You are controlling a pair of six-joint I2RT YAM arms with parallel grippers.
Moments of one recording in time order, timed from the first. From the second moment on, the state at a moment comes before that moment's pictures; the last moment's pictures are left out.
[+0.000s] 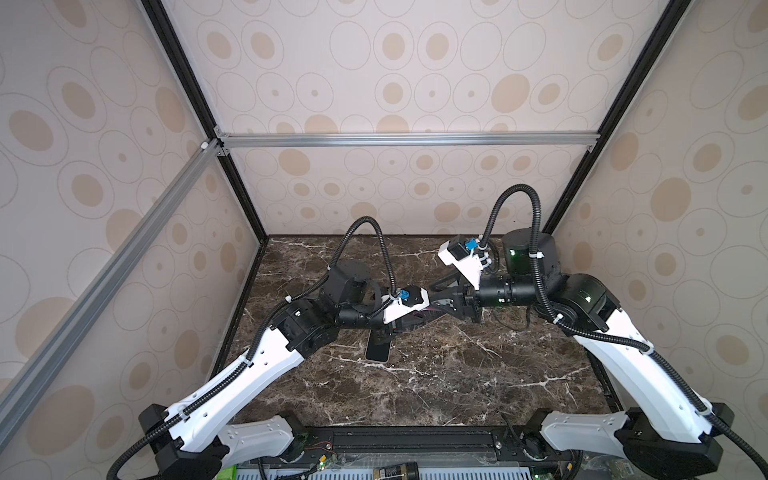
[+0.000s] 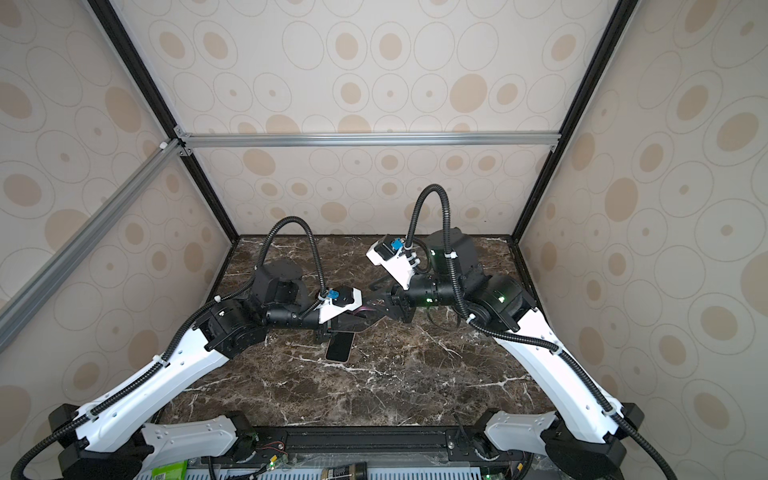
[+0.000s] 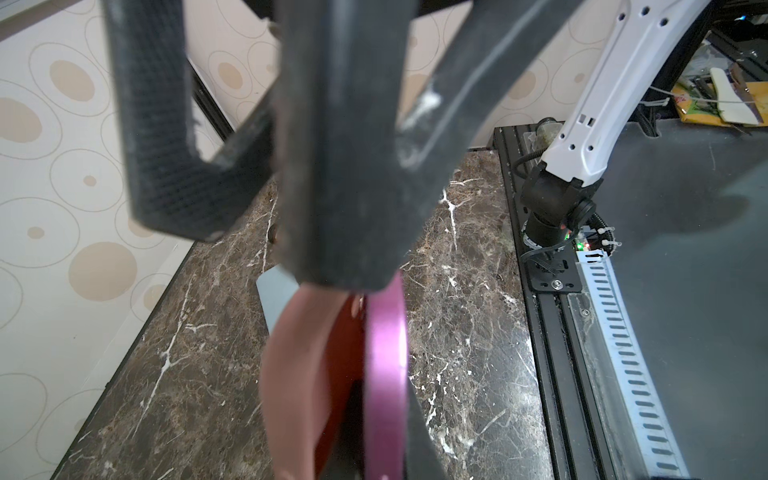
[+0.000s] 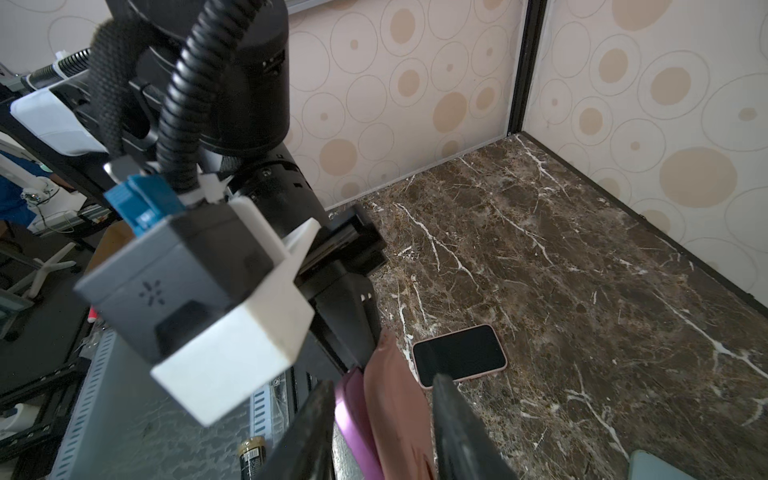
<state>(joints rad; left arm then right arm) -0.80 1.15 1.28 -0.63 0.48 0.49 0.71 1.24 1.64 -0.89 -0.55 -0.08</state>
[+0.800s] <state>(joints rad) -0.80 1.14 1.26 -0.66 0.50 0.51 0.71 1.33 1.71 -1.06 -0.52 -0.27</state>
